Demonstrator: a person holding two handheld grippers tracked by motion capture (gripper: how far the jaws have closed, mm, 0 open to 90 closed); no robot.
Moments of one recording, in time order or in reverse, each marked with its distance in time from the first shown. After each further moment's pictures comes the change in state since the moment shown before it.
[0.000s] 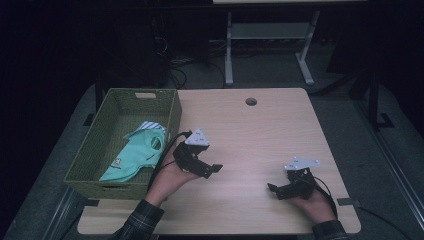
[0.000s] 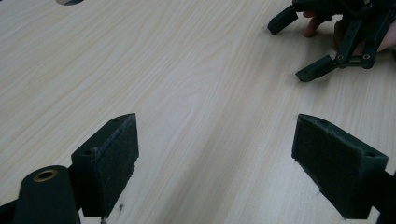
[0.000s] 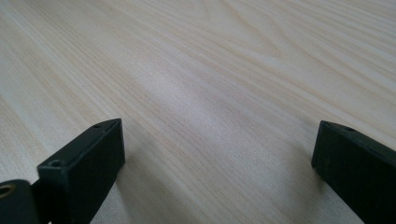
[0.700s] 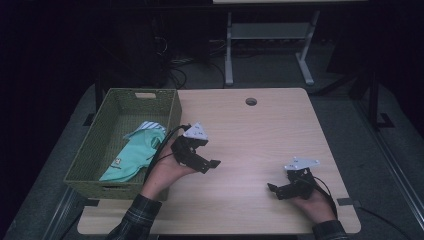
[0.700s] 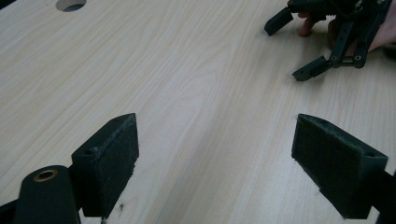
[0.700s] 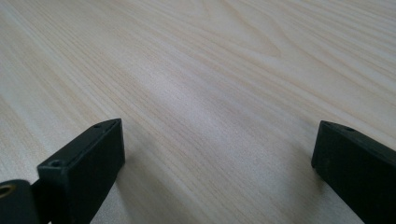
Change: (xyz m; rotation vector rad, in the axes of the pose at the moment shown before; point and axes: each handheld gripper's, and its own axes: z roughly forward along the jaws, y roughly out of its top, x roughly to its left) left arm 0.011 0.012 -0.014 0.025 -0.020 0.031; right arm 0.000 0.000 0.000 0.002 0.000 -0.001
